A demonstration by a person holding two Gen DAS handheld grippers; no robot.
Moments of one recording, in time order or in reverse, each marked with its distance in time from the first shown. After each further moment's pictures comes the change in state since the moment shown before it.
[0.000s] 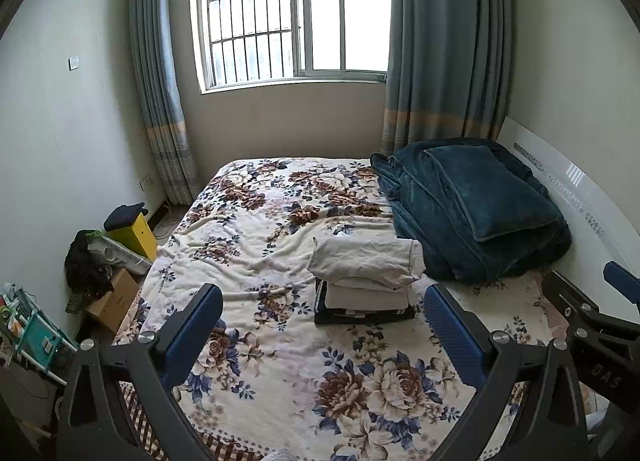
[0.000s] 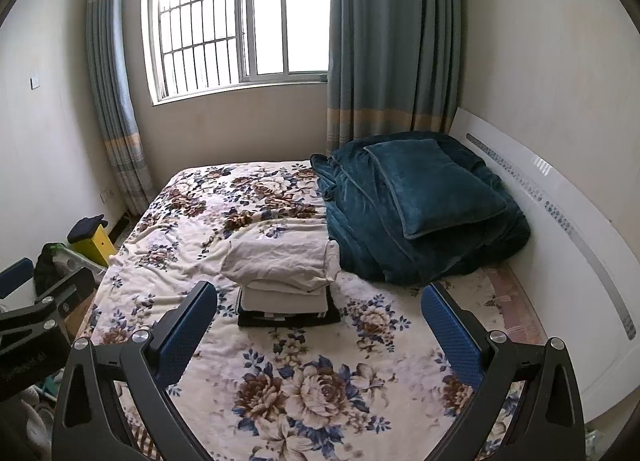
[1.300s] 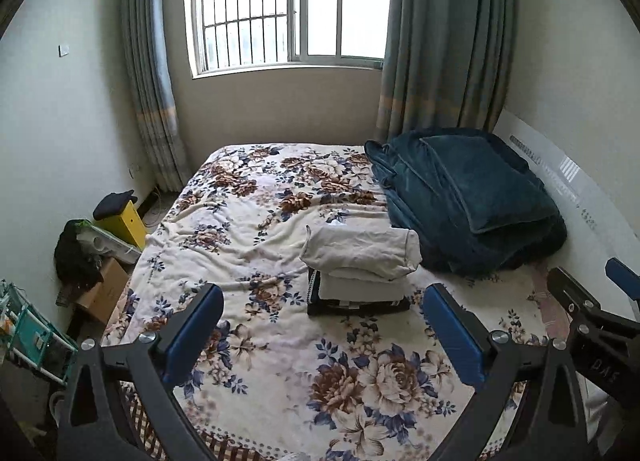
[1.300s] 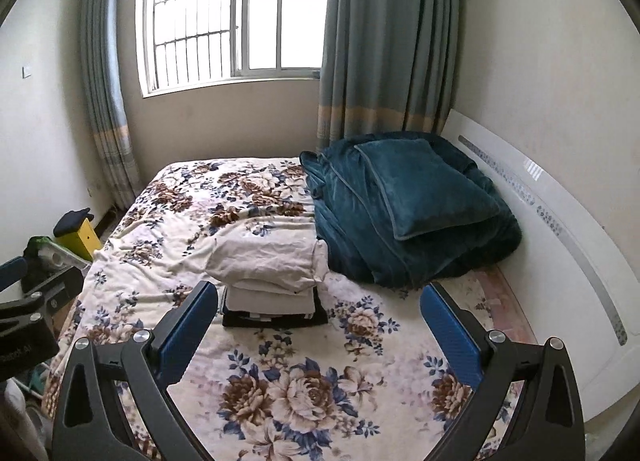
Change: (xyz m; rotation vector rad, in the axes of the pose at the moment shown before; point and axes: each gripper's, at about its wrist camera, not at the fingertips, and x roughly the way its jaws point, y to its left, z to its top) left arm 0.023 0.004 0.004 -0.011 0.053 -0.036; right arm 0.006 0.009 -0.001 -0.026 0.002 -0.046
